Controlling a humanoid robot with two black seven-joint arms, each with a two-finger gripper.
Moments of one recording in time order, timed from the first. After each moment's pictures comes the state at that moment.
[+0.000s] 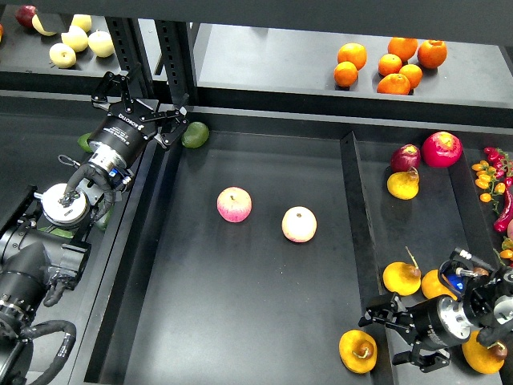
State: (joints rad) left arm -0.58 0.00 -1.50 -0.73 0.07 -0.49 0.28; right arm 0.56 -0.58 0.30 1.09 -0.49 0.58 -0.49
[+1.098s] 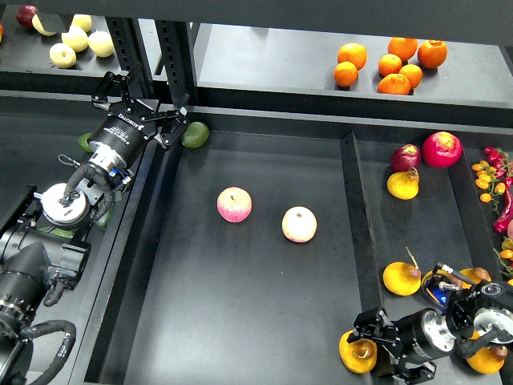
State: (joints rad) left arm -0.58 0.00 -1.50 -0.73 0.07 -0.49 0.28; right arm 0.52 -0.51 0.30 1.03 -0.51 0.58 -0.49
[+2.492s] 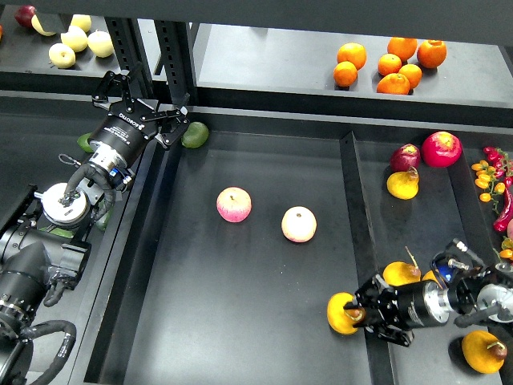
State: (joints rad) left arm -0.58 0.00 -1.50 -0.74 0.07 -0.49 0.28; right arm 0.52 -0.51 0.57 0.99 -0.23 0.58 -0.49
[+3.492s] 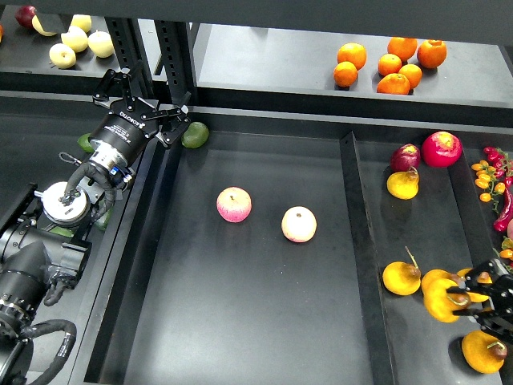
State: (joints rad) left arm -0.58 0.00 -1.50 -0.74 0.07 -0.49 0.28; right arm 0.52 -0.96 0.37 1.10 -0.02 0.58 -0.49
